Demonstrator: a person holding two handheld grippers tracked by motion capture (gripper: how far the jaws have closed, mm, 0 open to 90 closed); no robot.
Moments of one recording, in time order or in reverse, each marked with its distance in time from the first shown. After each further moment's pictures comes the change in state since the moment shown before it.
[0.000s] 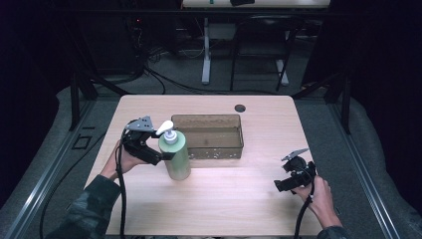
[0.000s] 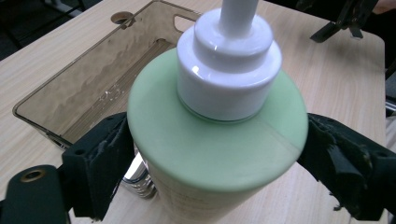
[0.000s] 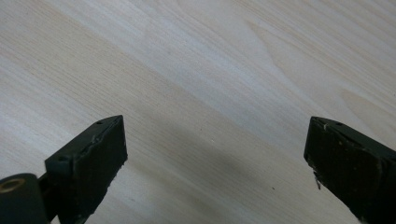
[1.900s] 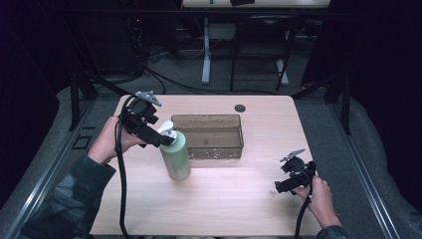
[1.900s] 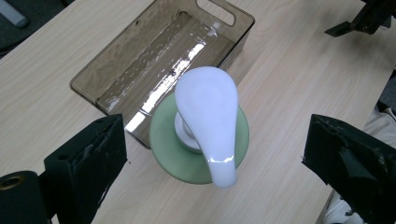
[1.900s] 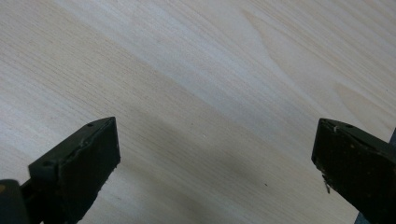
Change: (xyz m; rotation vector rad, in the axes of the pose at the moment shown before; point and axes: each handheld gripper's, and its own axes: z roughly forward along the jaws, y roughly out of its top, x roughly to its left) left arm -0.027 0.094 -0.039 0.278 0.123 -0.080; right arm 0.002 0.000 0.006 0.039 -0.045 -0.024
